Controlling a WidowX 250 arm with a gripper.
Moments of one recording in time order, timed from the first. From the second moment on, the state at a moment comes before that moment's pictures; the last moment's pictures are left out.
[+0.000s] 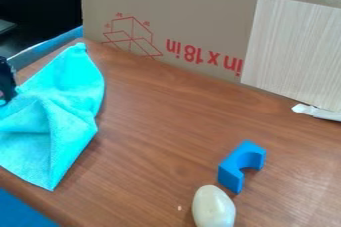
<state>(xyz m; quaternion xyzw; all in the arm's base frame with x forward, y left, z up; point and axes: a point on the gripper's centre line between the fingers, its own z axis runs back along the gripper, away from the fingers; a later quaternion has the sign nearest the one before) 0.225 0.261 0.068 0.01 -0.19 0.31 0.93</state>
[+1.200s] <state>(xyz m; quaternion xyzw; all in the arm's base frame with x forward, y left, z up) 0.237 0.252 0.069 -0.04 -0.18 0.32 0.93</state>
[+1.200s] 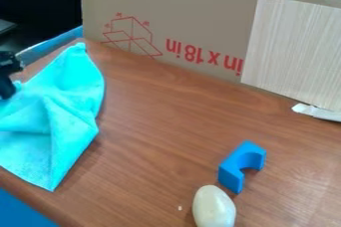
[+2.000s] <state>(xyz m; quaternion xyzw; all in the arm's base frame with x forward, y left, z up) 0.302 0.167 0.109 -0.08 -0.17 0.29 0.94</state>
